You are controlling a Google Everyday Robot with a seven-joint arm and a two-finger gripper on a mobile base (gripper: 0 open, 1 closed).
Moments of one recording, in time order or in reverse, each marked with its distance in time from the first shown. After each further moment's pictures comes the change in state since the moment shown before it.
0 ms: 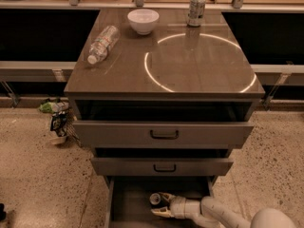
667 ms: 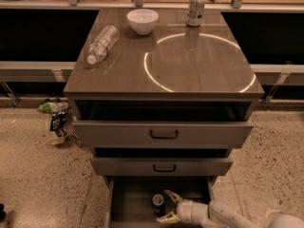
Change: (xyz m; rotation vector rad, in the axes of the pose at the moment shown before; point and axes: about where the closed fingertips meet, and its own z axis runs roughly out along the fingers) arm -0.012 0.010 -0.033 0.019 0.009 0.021
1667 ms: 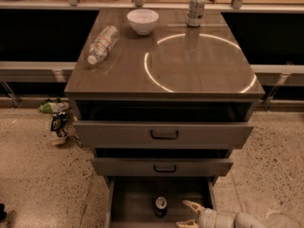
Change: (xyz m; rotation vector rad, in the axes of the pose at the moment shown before) arm -0.021 0.019 -0.107 0.099 0.073 0.041
